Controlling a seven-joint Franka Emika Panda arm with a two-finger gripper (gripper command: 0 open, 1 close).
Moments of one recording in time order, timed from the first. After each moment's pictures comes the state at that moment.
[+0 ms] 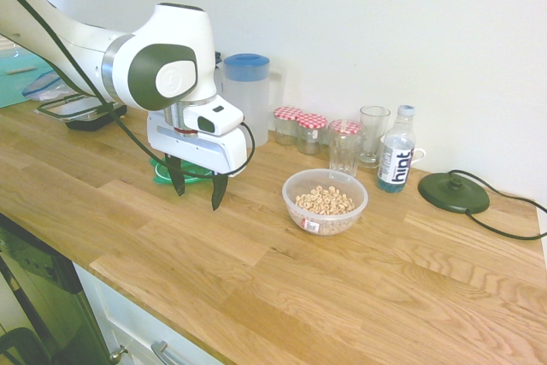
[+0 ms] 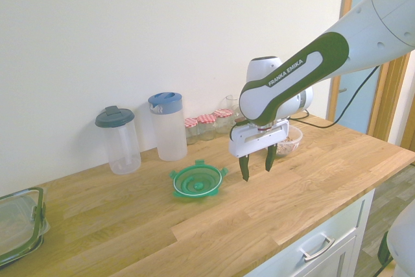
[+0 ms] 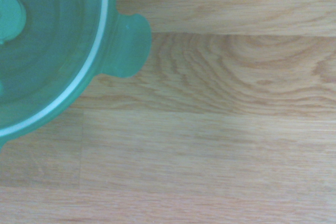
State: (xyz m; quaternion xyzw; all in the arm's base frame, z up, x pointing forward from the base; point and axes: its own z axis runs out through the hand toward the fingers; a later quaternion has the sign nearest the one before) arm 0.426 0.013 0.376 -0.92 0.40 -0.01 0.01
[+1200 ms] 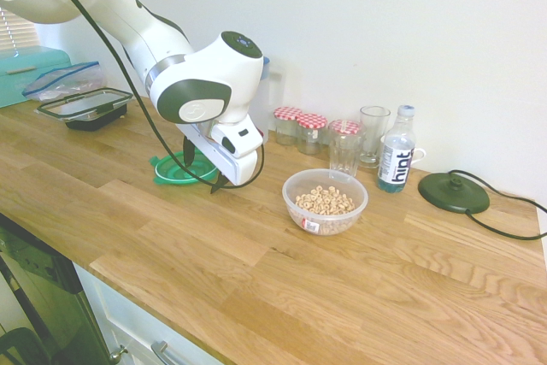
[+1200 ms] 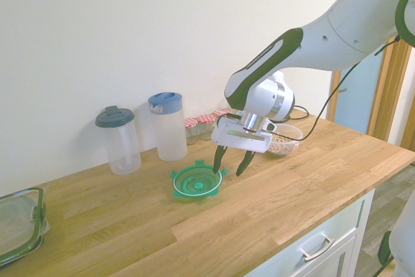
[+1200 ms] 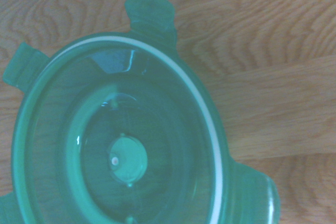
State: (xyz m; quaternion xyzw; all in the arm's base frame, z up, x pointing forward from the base) arm 0.489 0.012 0.343 -0.86 0.46 0.04 0.22
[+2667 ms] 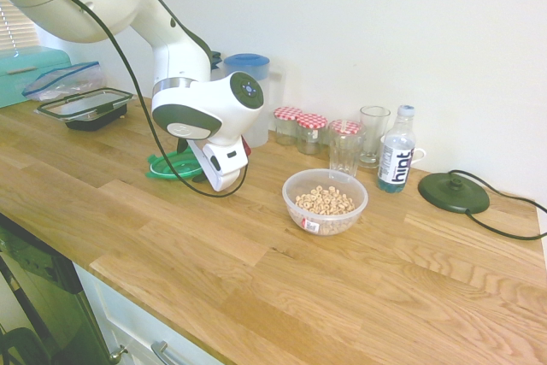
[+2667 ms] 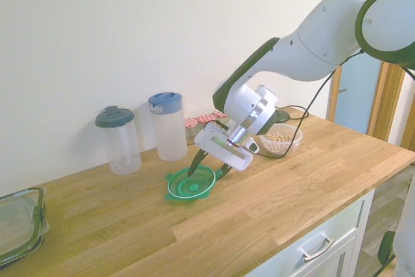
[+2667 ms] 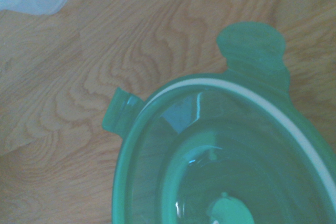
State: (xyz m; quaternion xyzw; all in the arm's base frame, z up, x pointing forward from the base) arm 0.514 0.047 0.299 -0.79 0.48 0.07 0.36
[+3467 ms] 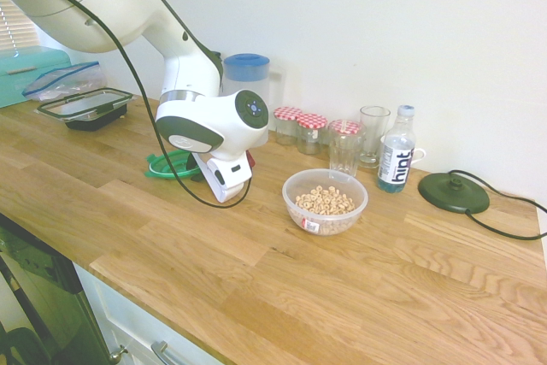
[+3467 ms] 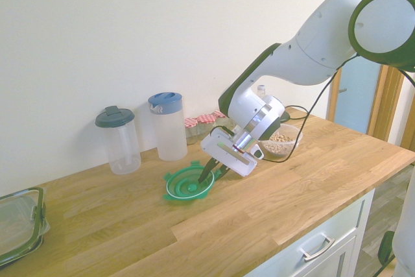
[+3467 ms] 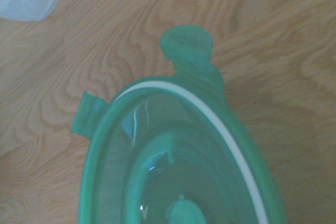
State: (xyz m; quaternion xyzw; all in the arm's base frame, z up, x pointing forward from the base) arm 0.507 0.035 0.280 -0.79 0.48 0.07 0.37
